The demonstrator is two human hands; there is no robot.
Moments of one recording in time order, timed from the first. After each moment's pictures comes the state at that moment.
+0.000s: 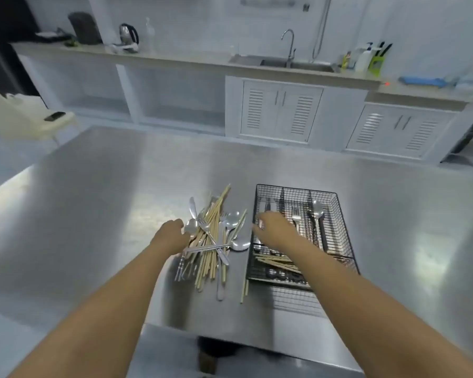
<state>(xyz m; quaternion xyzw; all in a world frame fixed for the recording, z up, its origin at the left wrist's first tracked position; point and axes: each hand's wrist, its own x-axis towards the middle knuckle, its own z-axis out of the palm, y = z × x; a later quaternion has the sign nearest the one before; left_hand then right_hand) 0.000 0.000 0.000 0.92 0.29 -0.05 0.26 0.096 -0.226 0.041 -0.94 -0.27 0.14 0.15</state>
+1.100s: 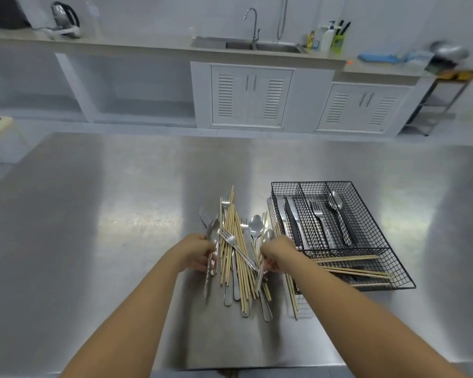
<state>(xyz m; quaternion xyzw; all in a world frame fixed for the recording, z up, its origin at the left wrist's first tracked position) 0.040 0.071 -0.016 0.73 0.28 -0.25 0.58 0.085 -0.120 -0.014 -0.86 0.20 0.30 0.37</state>
